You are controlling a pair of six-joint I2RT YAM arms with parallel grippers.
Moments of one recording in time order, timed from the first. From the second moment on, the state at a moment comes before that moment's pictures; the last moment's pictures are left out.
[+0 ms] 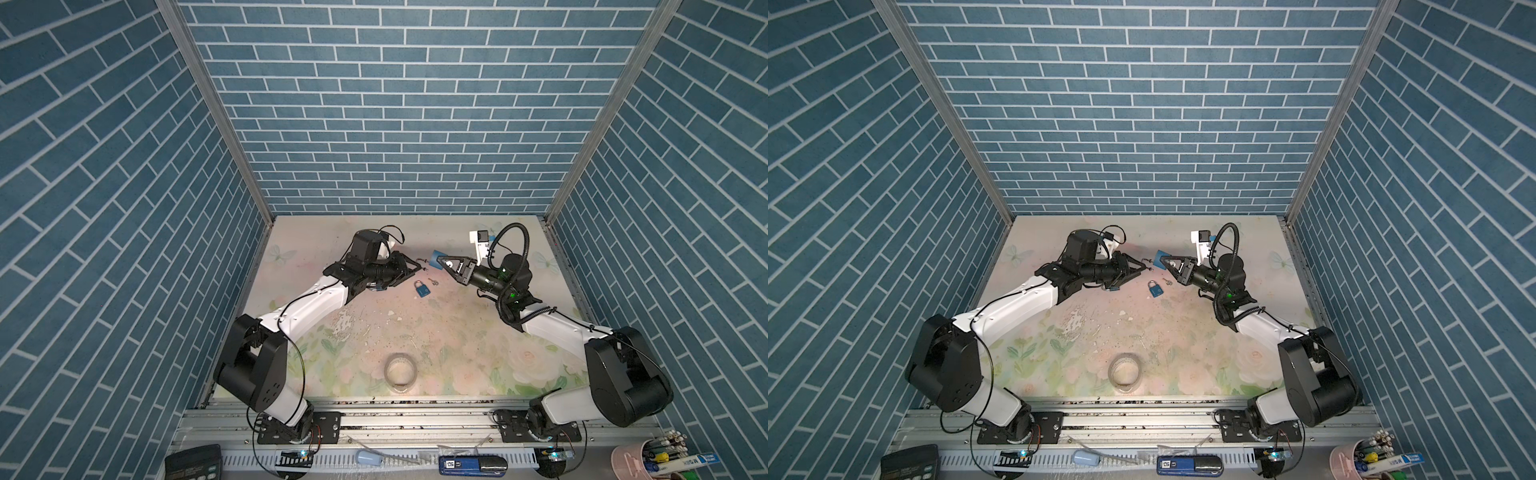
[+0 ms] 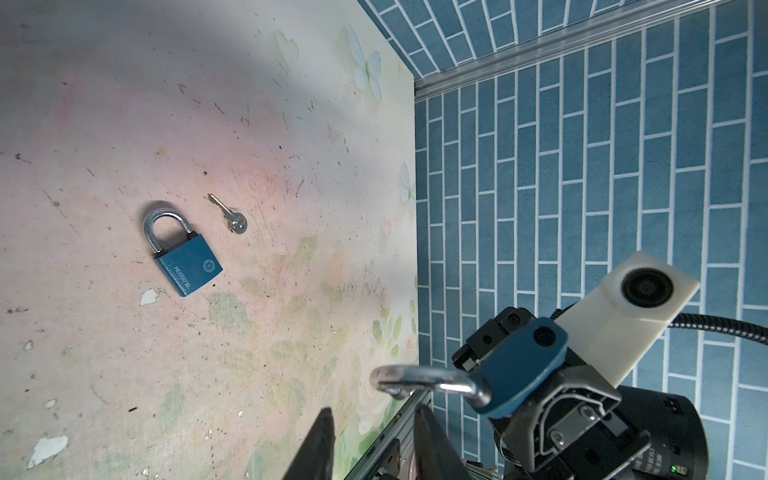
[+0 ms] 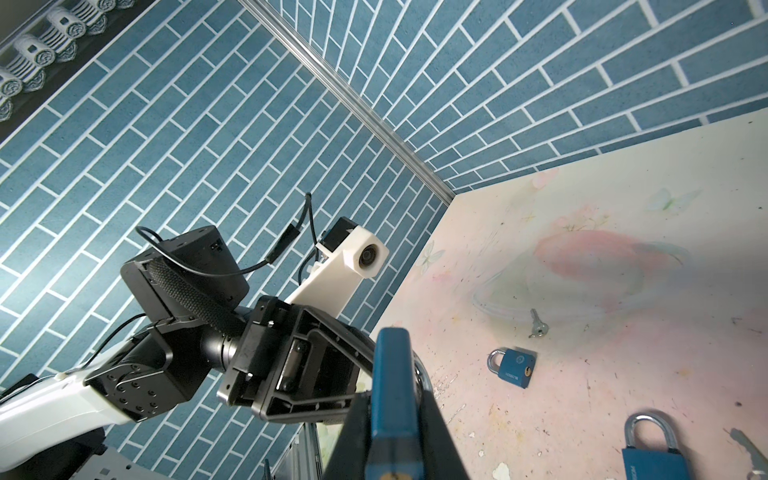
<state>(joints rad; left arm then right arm) -0.52 1.55 1.14 -0.12 0.56 -1.03 0.43 1.43 0.70 0.75 -0.71 0.84</state>
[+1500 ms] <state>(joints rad) -0.50 1.53 1.23 -0.26 0.63 -0.99 0.43 1.44 0.69 0.76 -0.72 0.86</state>
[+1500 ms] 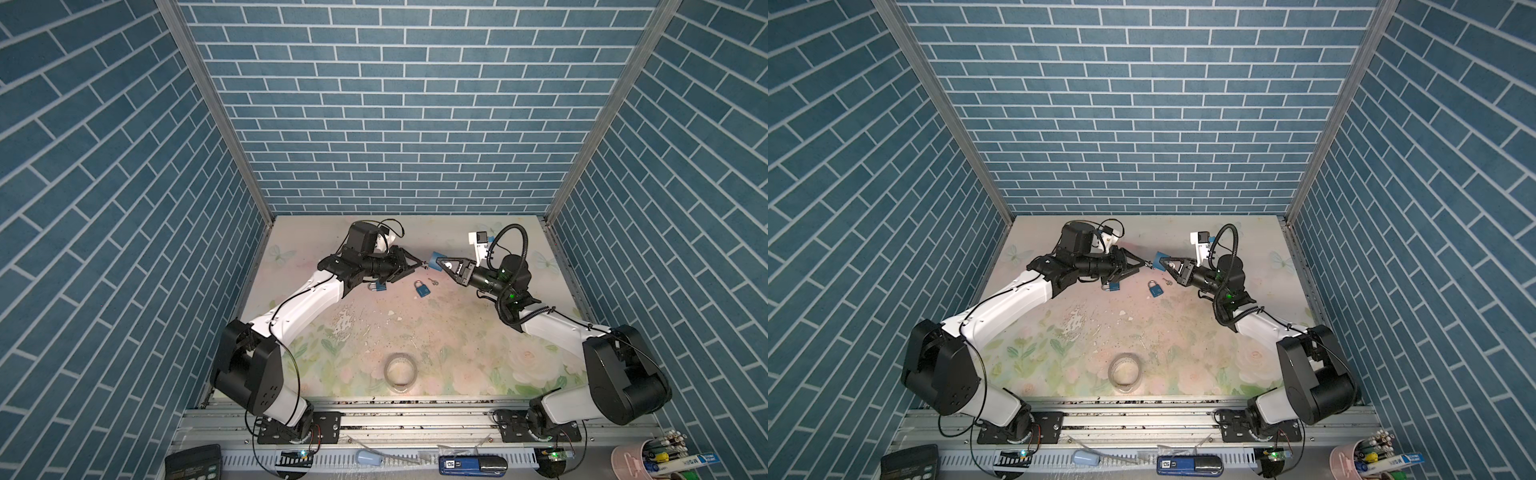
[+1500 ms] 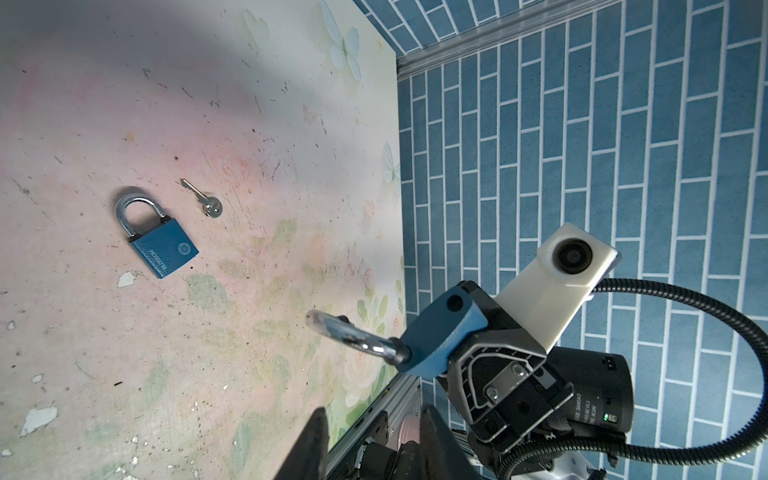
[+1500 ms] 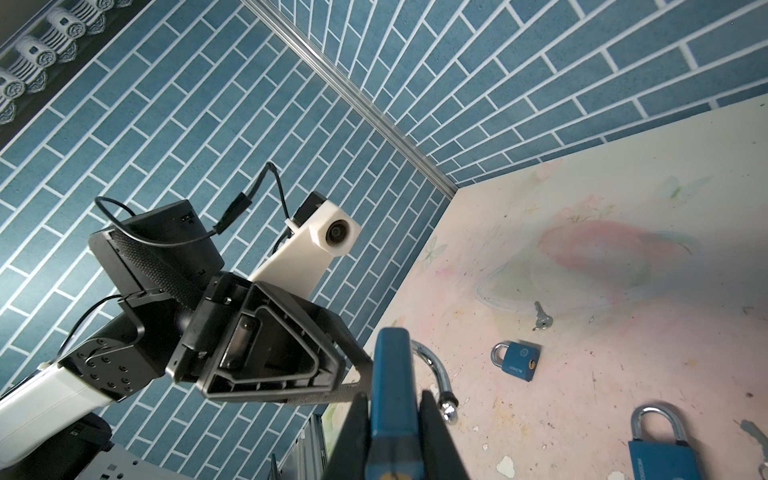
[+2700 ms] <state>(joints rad) -0.51 1.64 1.28 -0.17 0.58 -1.07 0.43 1.44 0.69 0.75 -0.72 0.86</state>
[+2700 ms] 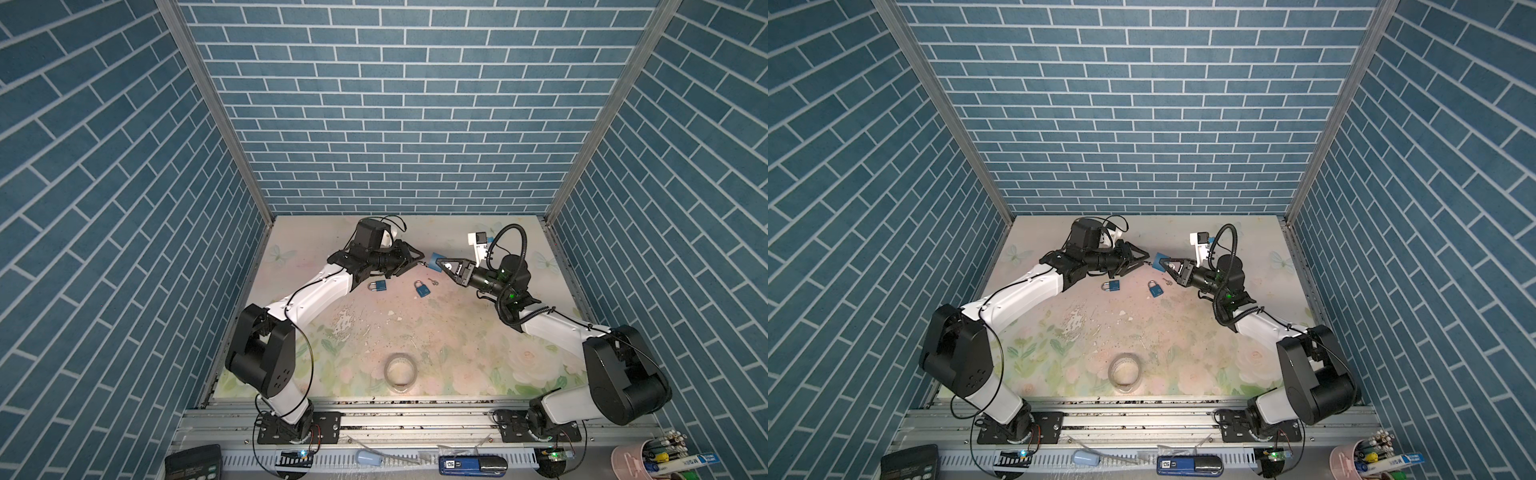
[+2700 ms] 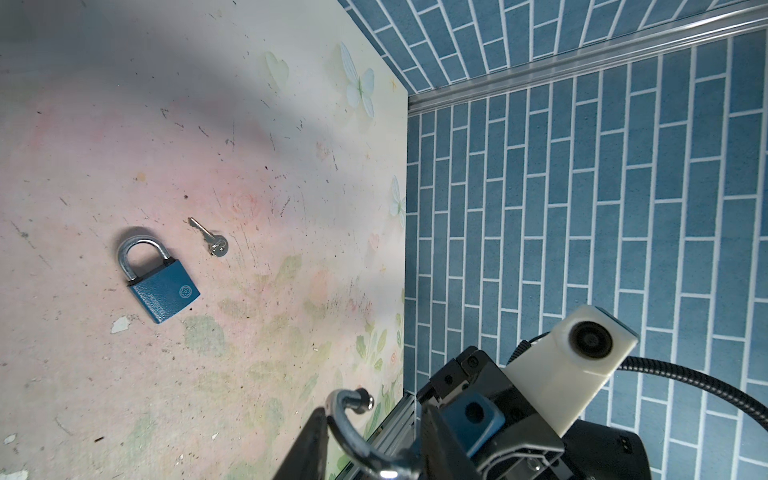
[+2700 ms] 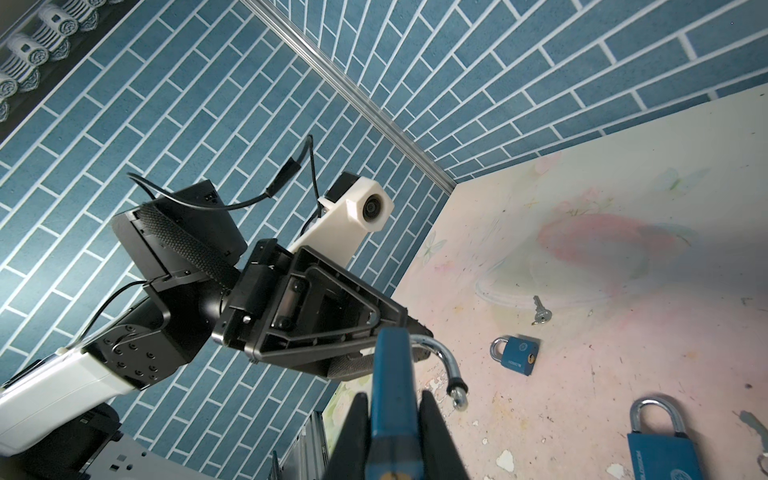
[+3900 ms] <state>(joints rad) -0.51 1.66 1.29 -0.07 0.57 -1.08 0.44 1.44 0.69 0.78 -0.74 0.87</state>
